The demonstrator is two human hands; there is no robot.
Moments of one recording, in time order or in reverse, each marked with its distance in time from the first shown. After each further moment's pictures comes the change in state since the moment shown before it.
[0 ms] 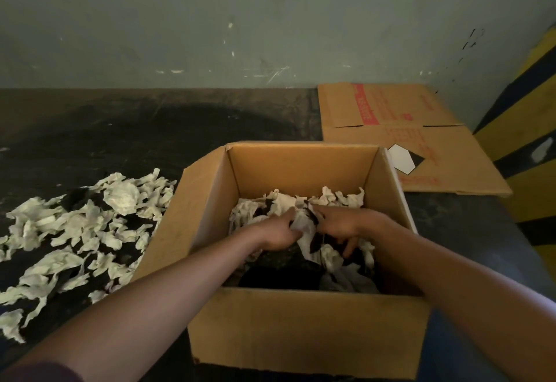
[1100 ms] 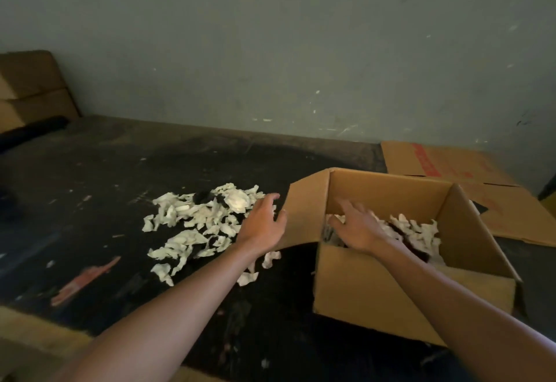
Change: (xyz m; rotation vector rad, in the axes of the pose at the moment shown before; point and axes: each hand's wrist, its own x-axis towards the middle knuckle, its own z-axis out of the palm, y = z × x) left_hand -0.213 -0.176 -0.006 -0.322 0.933 0.115; right_hand -0.083 -0.153 0.139 -0.184 0.643 -0.327
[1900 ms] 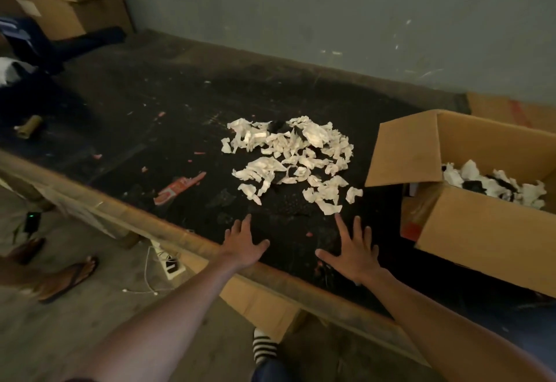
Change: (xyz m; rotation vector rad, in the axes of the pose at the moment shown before) left_hand -0.150 -0.290 -0.059 0.109 -0.275 -0.537; right_hand -0.073 -0.106 0.263 -0.183 -0.320 0.127
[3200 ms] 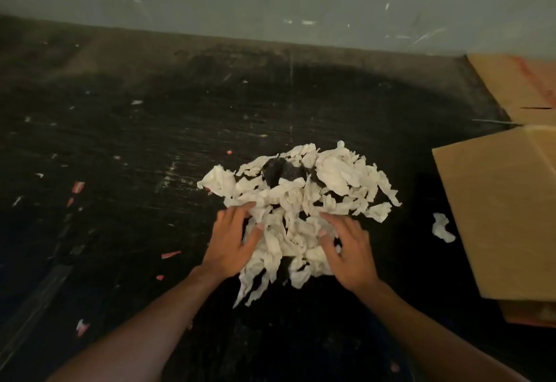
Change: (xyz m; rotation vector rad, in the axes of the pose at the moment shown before) left_hand 0.307 0.012 -0.137 -0.043 0.098 0.613; right_hand 0.217 -0.146 -0.039 0.369 0.552 -0.121
